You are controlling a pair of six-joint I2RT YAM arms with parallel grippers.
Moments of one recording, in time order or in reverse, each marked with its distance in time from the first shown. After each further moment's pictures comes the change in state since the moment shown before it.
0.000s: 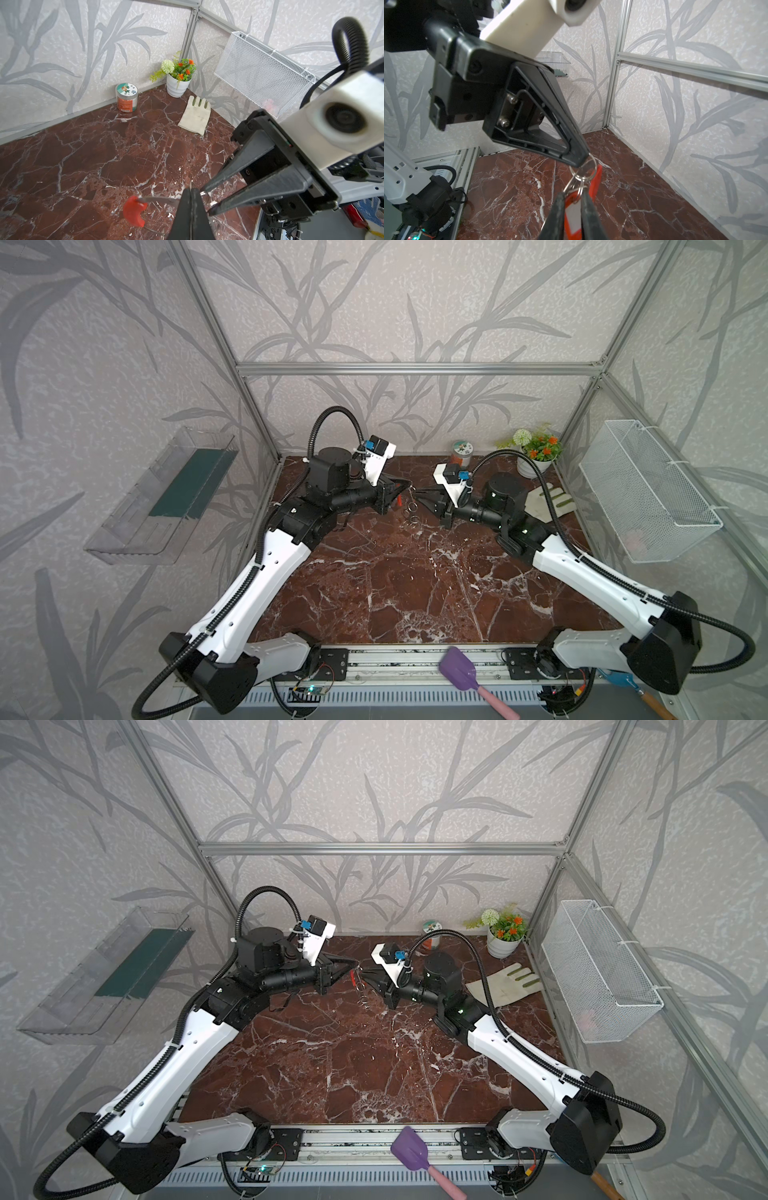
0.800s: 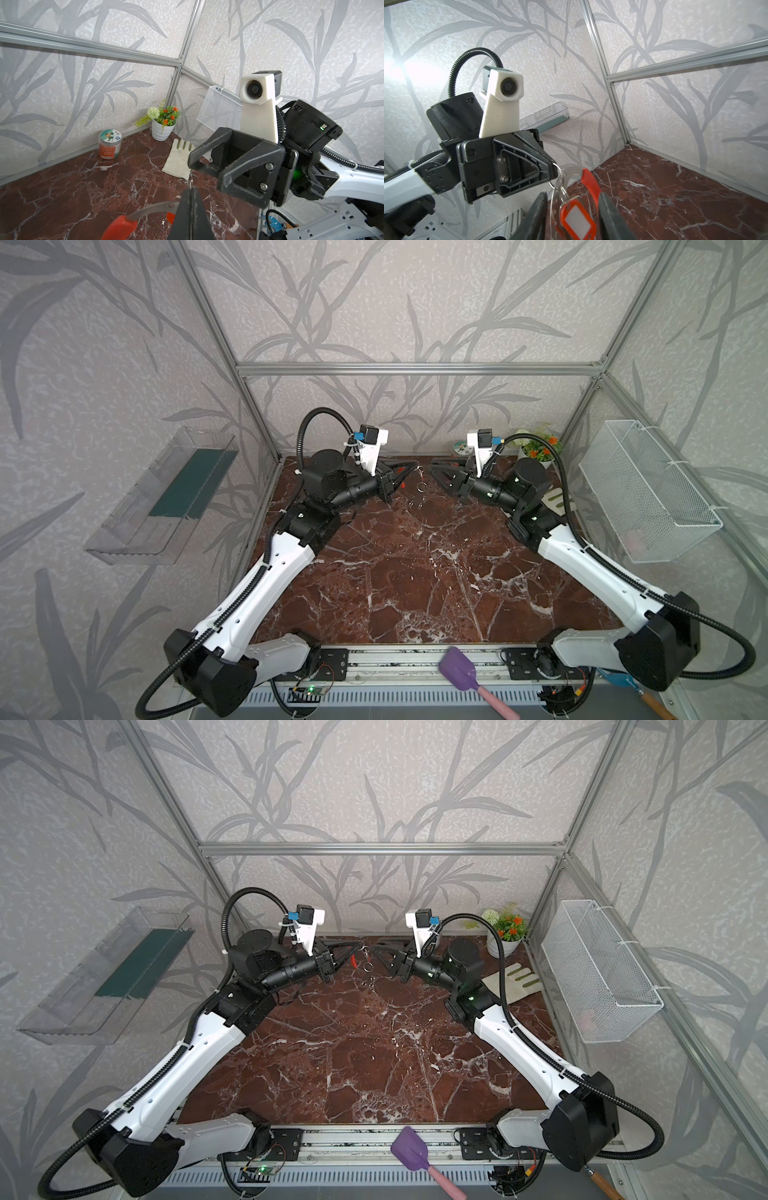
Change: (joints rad) left arm 0.001 -0.003 -0.109 0.422 0.057 -0.202; right arm -0.151 0.040 0.070 0.220 -0.138 0.560
